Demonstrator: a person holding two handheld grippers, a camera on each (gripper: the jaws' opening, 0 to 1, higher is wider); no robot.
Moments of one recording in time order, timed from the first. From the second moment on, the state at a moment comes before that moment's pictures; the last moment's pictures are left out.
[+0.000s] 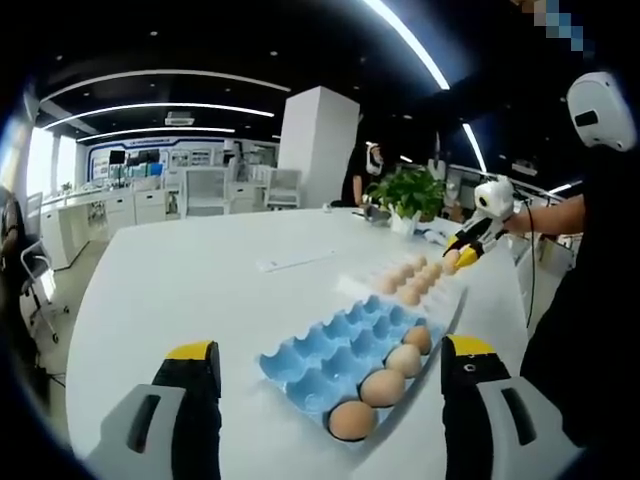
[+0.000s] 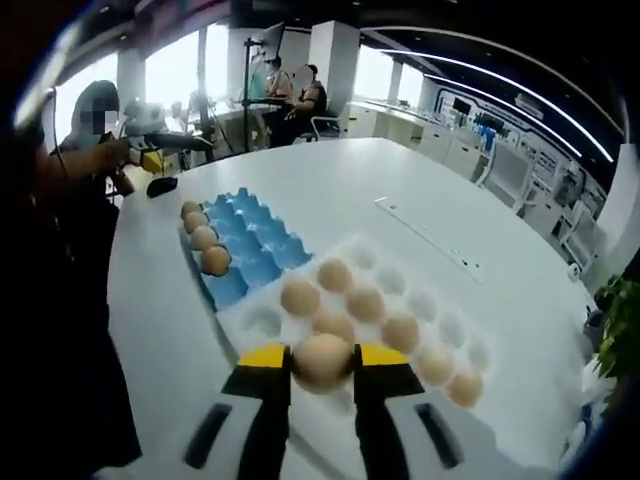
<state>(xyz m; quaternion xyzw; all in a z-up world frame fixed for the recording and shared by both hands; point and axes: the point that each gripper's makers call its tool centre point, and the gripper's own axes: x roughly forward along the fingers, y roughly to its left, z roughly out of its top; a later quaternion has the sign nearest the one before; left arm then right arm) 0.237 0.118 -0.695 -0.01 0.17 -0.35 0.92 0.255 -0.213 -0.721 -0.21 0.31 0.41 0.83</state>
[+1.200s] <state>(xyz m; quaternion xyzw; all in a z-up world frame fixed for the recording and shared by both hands) 0.237 0.120 -0.693 -0.01 0.18 -0.36 0.92 0.228 -0.102 -0.748 -0.18 0.29 0.53 0.78</state>
